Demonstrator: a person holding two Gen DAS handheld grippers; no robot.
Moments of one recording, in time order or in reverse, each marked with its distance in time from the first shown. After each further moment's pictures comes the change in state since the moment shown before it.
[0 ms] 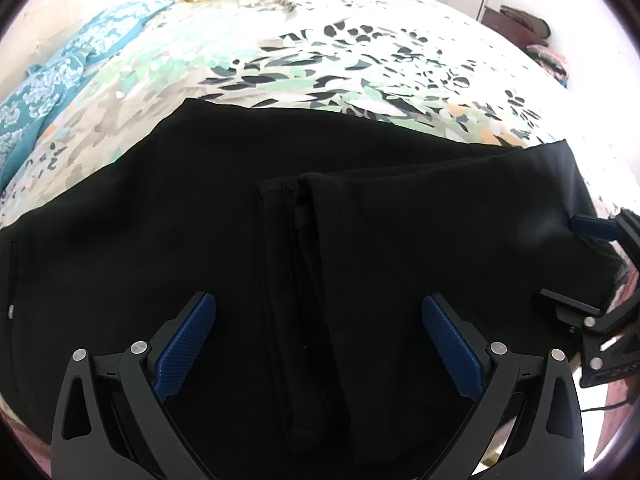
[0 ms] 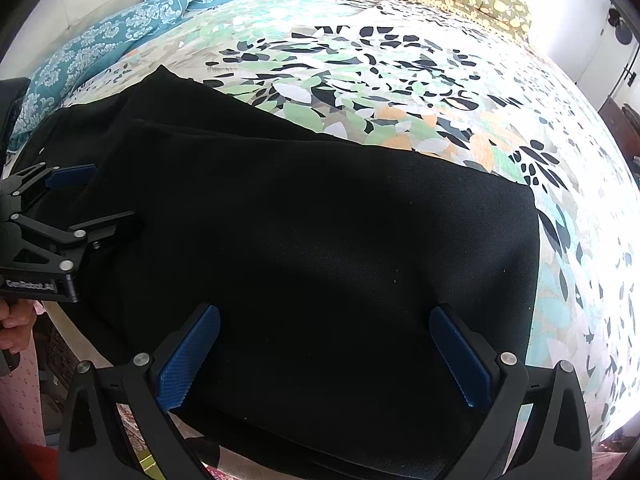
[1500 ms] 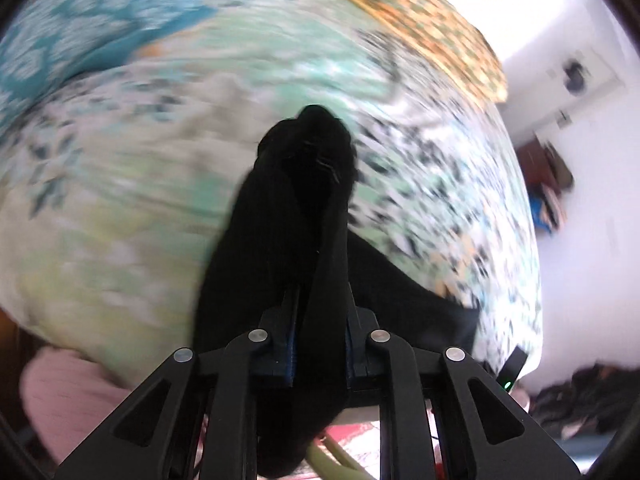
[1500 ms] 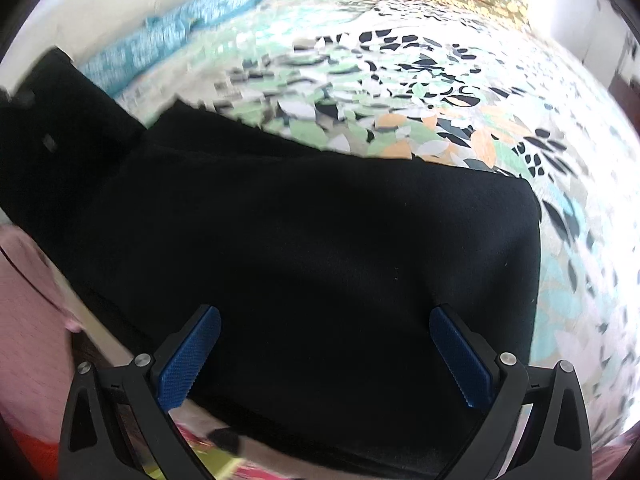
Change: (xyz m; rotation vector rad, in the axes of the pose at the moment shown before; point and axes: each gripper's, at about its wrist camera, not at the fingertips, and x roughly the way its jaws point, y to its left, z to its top) left arm -0.131 0.138 0.065 -0.509 0.052 -0.214; right arm -0.025 -0.019 0.000 0.129 -0.064 0.178
